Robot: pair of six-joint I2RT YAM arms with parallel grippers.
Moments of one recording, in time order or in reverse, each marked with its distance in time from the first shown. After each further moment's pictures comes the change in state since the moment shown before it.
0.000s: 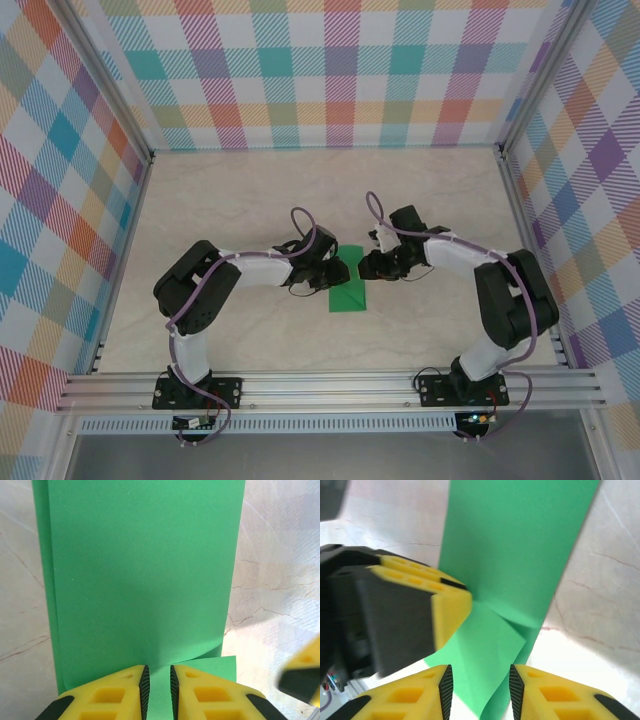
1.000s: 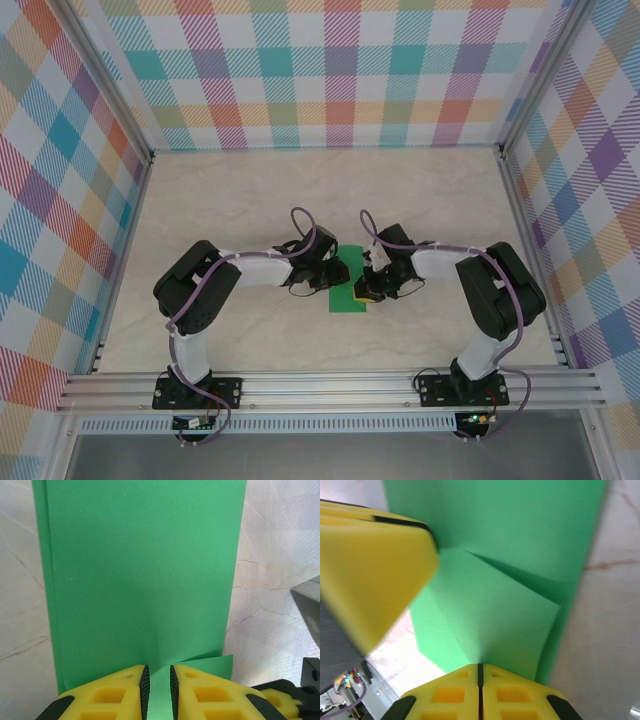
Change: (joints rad) left arm 0.000 0.000 0.000 0.001 0.000 0.000; right arm 0.080 0.115 -0.089 0.087 -0.062 0.214
